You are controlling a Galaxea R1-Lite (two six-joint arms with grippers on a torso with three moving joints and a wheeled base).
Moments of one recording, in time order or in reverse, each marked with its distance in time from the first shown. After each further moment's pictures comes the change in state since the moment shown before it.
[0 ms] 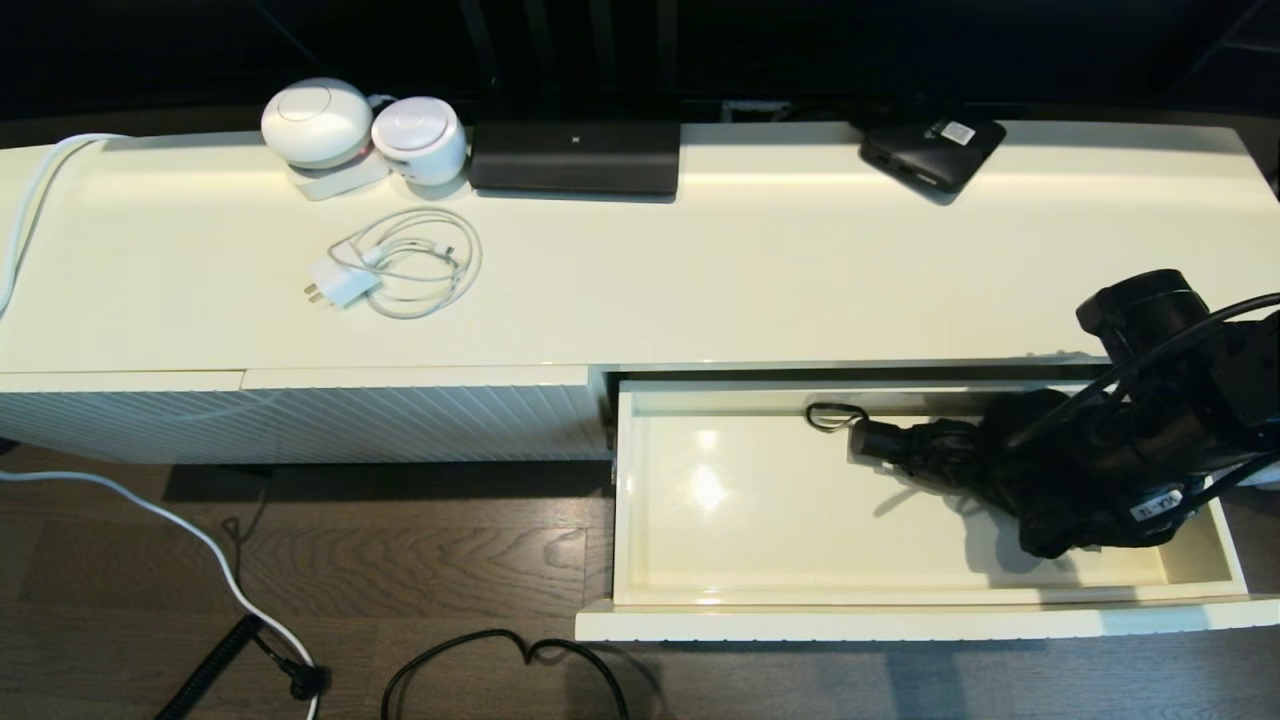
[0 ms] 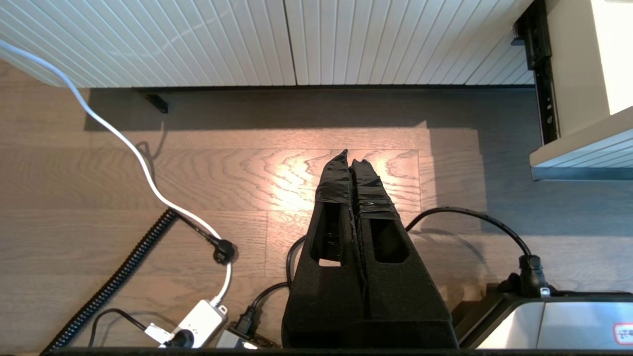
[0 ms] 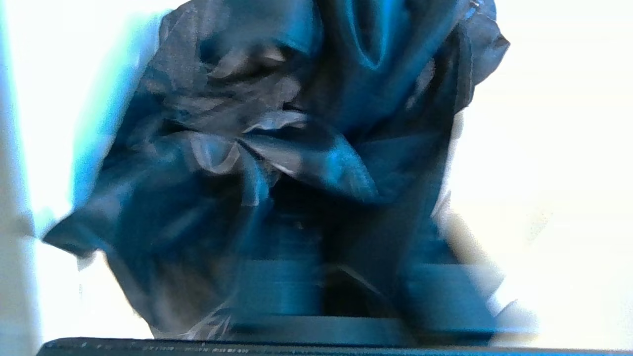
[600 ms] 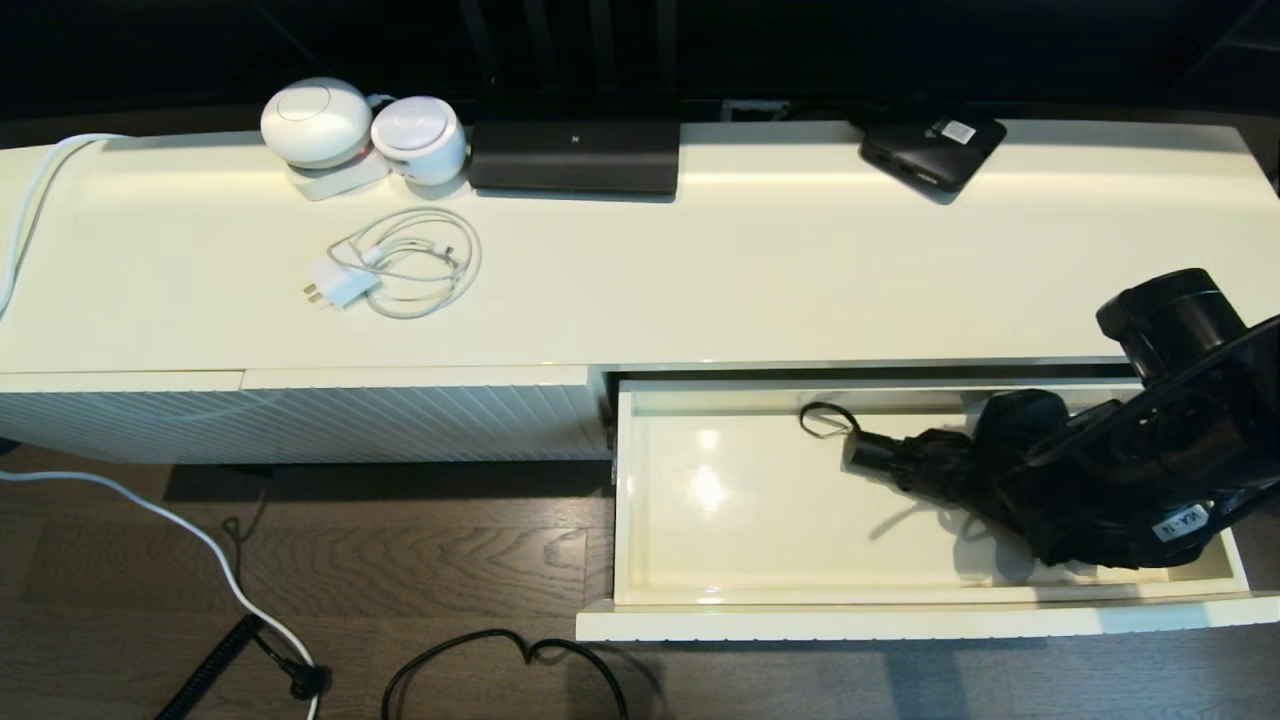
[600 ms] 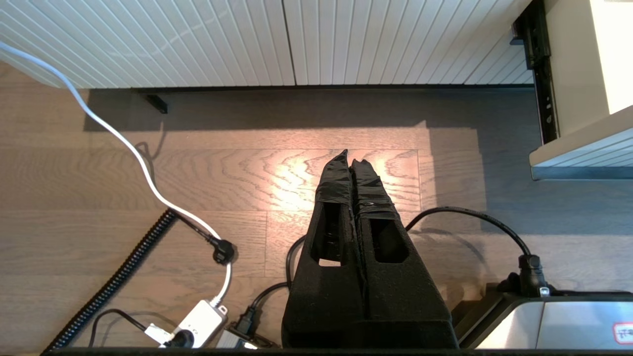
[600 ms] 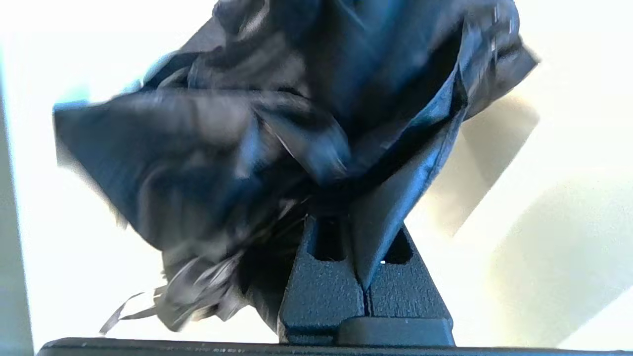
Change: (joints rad) left arm 0.000 0.000 0.000 0.000 0.000 0.000; right arm 0.053 -0.098 0.043 0.036 0.013 -0.015
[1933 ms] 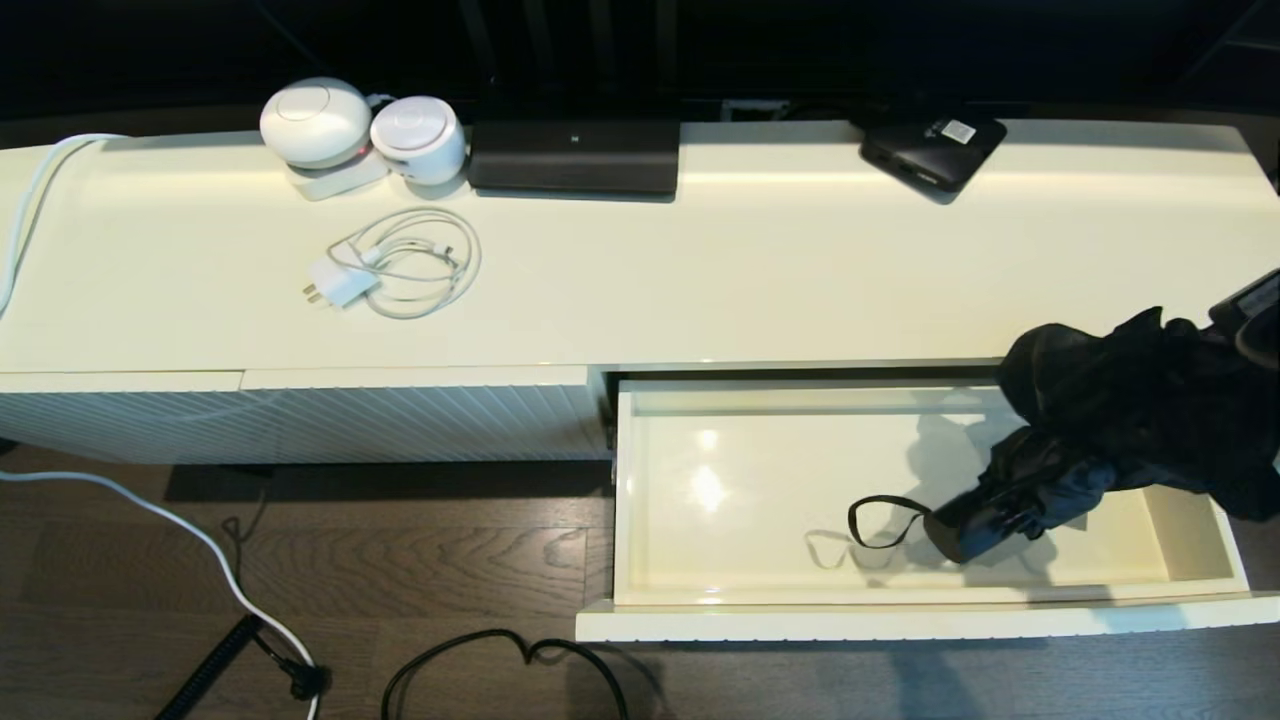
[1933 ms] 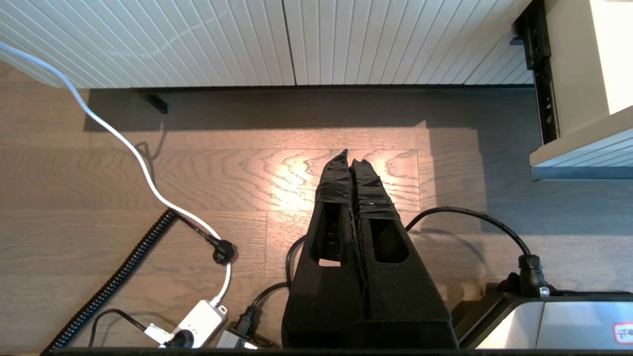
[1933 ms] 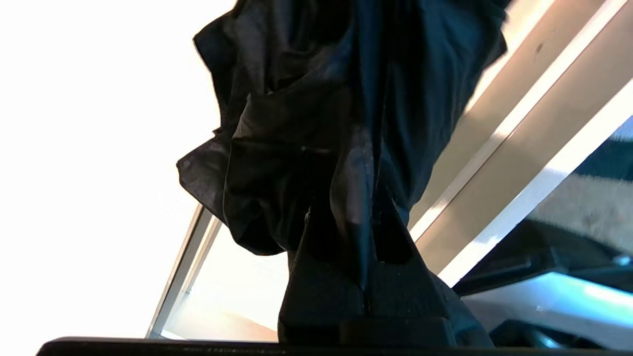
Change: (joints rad) left arm 0.000 0.000 0.000 0.000 0.000 0.000; right arm 0.106 -0.266 -0.291 0.329 -0.099 -0.078
